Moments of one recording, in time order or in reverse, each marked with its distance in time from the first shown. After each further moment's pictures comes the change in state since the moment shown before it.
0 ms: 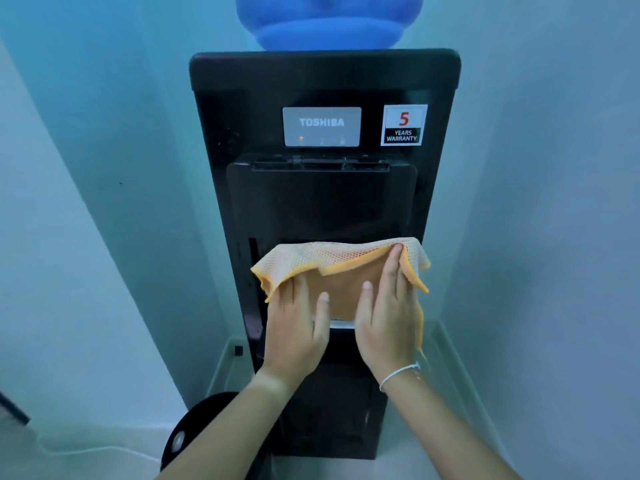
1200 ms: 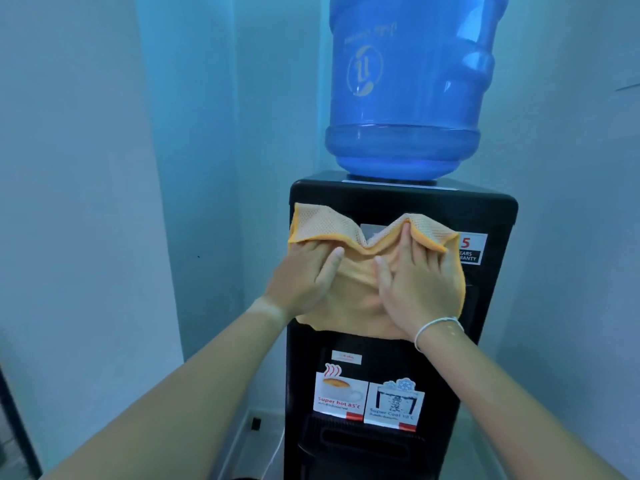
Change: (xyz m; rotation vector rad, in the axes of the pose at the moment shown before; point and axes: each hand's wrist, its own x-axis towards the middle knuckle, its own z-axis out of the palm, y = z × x) left_hand 0.157 -0.005 -0.135 0.032 -0.076 0.191; right_hand 0.142 -0.122 -0.030 -0.472 -0.224 -0.142
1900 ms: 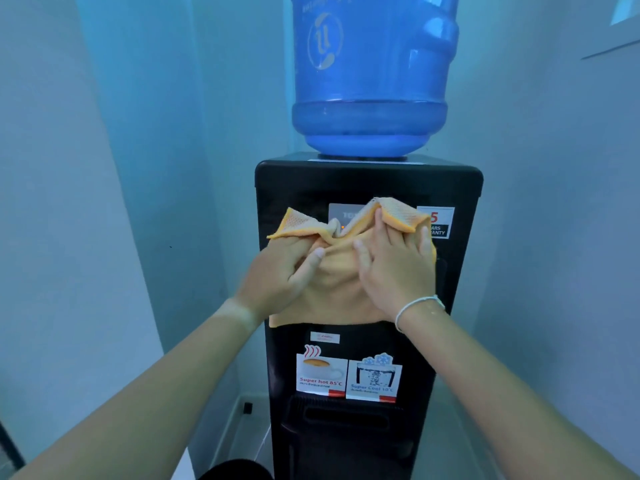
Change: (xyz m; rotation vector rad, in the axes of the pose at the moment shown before) left_hand -0.013 0.006 0.004 0.014 0.016 0.141; right_hand -0.005 0.014 -0.003 -0.034 -0.047 -0.030
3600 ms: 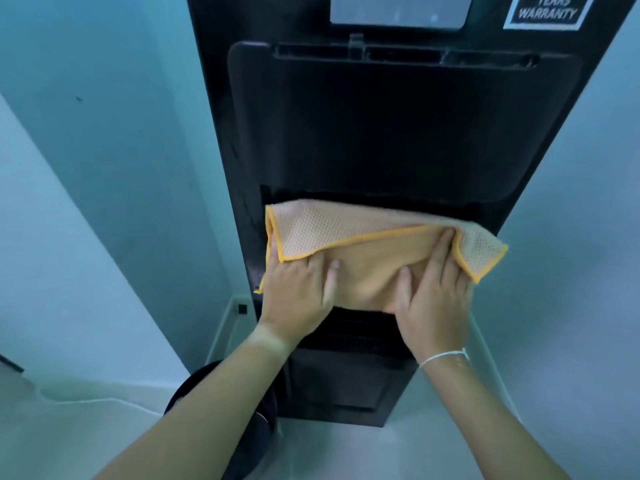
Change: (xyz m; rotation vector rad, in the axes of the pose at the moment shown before) left_hand -0.122 -0.046 0.183 0.410 0.010 -0.169; right_hand -0.113 0.067 0.215 0.130 0.273 0.246
